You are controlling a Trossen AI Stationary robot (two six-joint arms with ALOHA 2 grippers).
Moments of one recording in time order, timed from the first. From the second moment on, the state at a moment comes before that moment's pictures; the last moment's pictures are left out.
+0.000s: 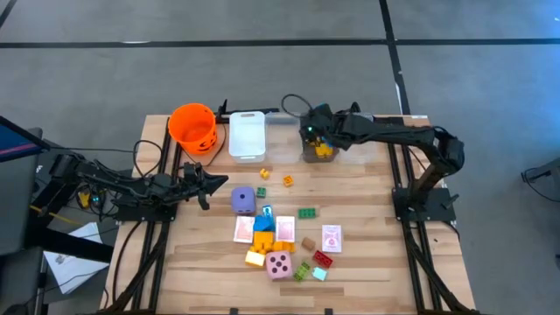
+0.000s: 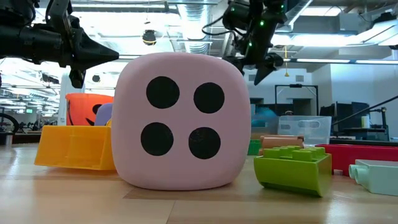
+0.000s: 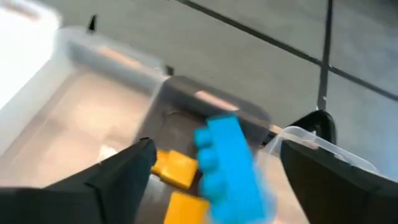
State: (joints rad) left arm -0.19 0.53 0.01 0.56 -0.55 -0.45; right arm -0.32 1.67 1.35 -0.72 0.71 0.56
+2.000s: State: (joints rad) left arm -0.18 0.80 0.09 0.95 -0.40 -0.07; right arm 0.71 1.43 0.90 -1.18 1.24 1.58
